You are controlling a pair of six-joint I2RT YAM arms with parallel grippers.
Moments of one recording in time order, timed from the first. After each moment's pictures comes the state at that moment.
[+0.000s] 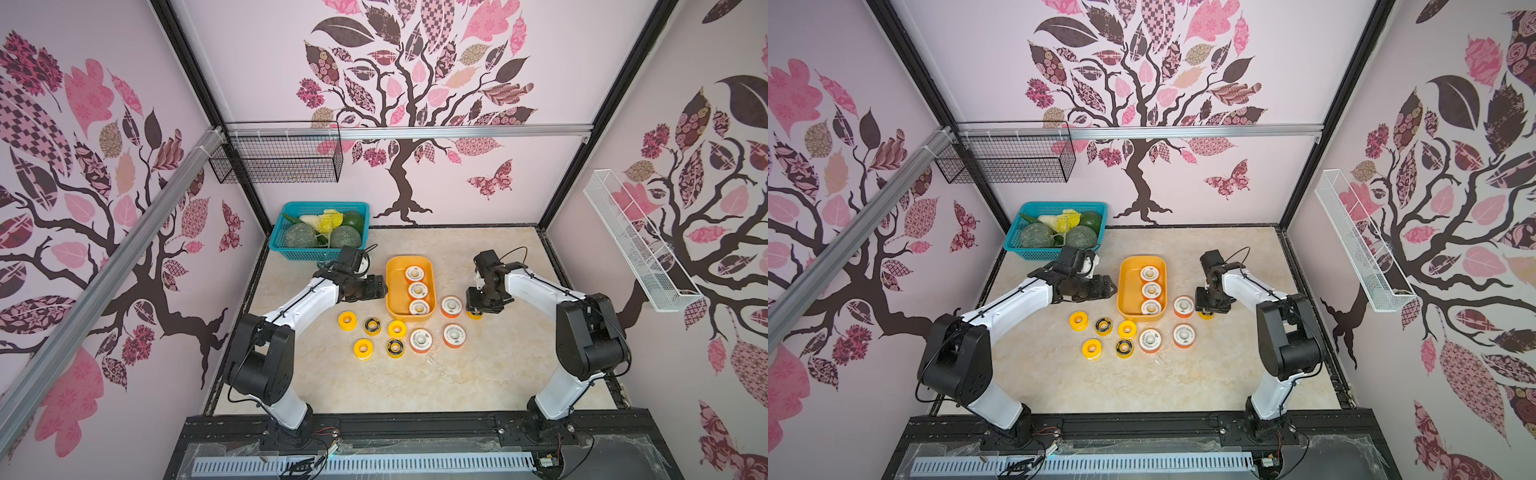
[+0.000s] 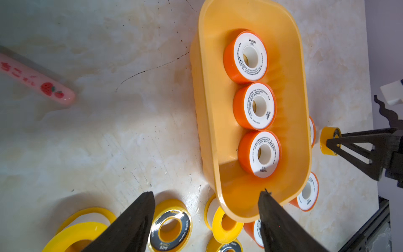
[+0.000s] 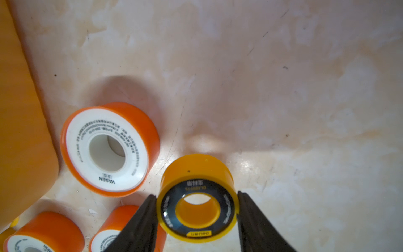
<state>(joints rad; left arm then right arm) -0.37 1.65 1.17 -0.49 0.28 -0.40 0.26 1.73 1.18 -0.80 -0.05 0.32</state>
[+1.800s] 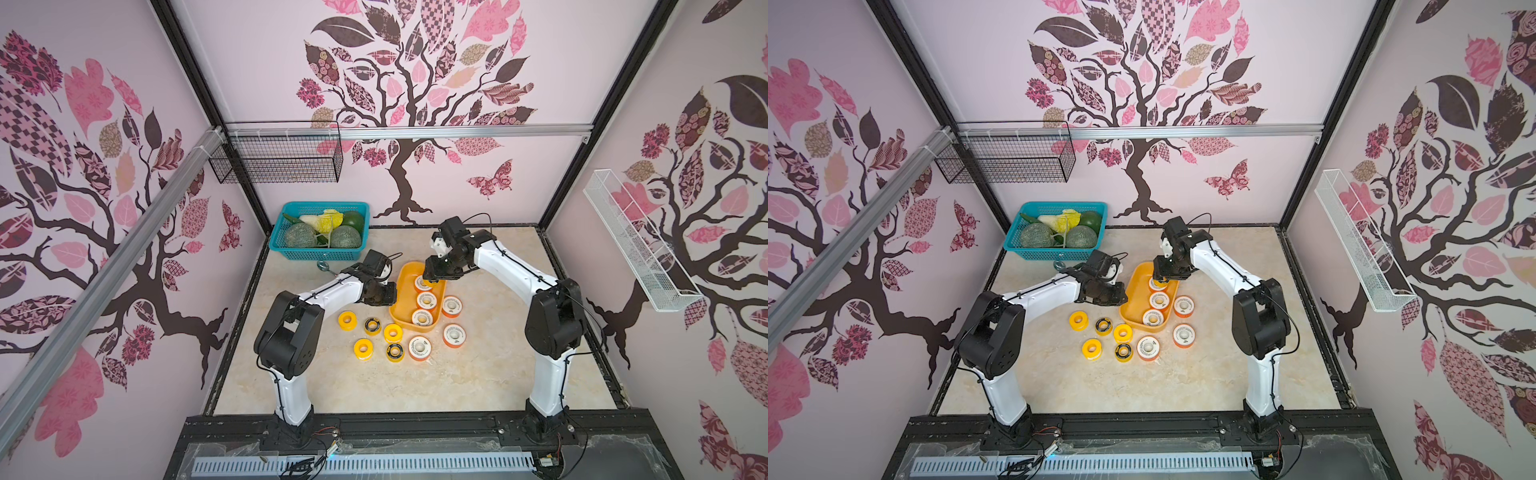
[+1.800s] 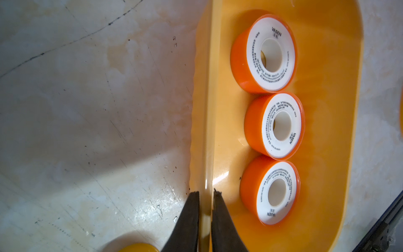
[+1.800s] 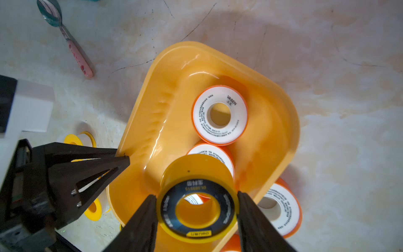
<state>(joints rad) -0.48 1.85 1.25 -0.48 0.28 -0.38 0.47 1.99 1.76 -0.92 -0.24 0.30</state>
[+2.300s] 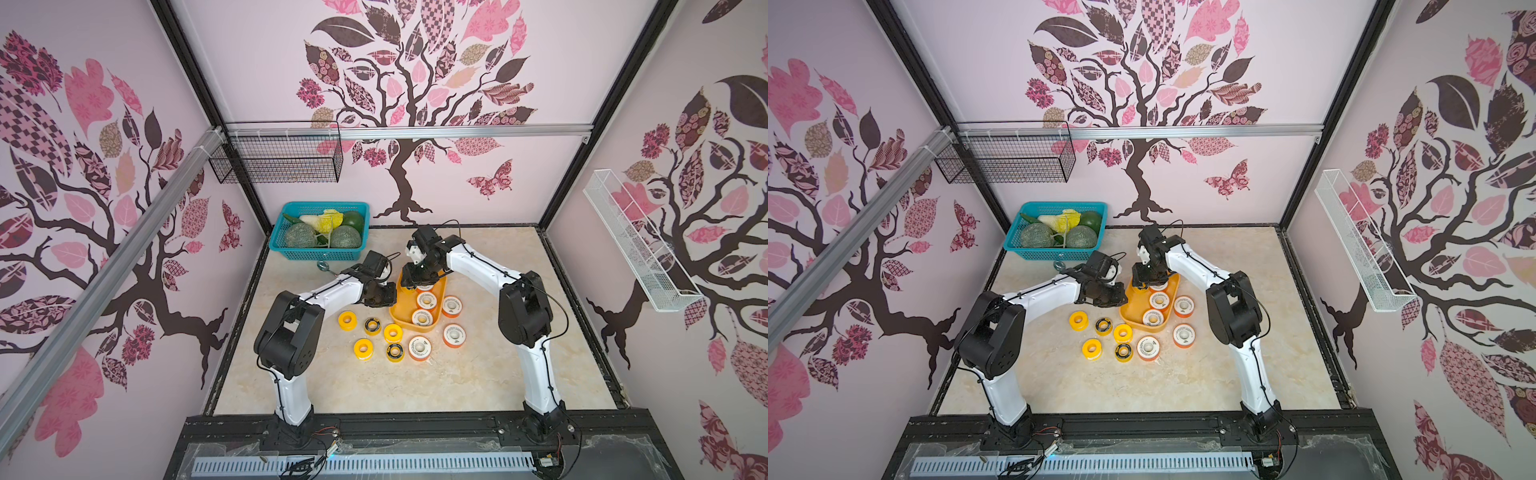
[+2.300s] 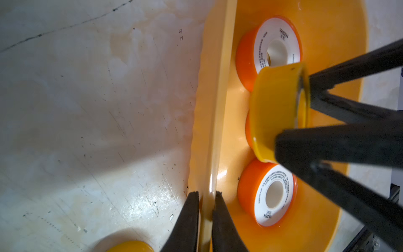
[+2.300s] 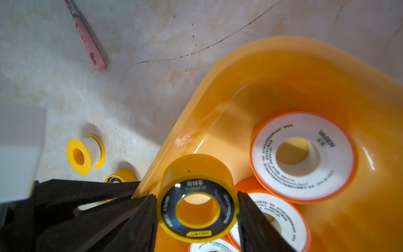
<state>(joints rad) -0.48 1.85 1.24 -0.47 0.29 -0.44 0.56 2.19 1.90 -0.88 -0.28 0.33</state>
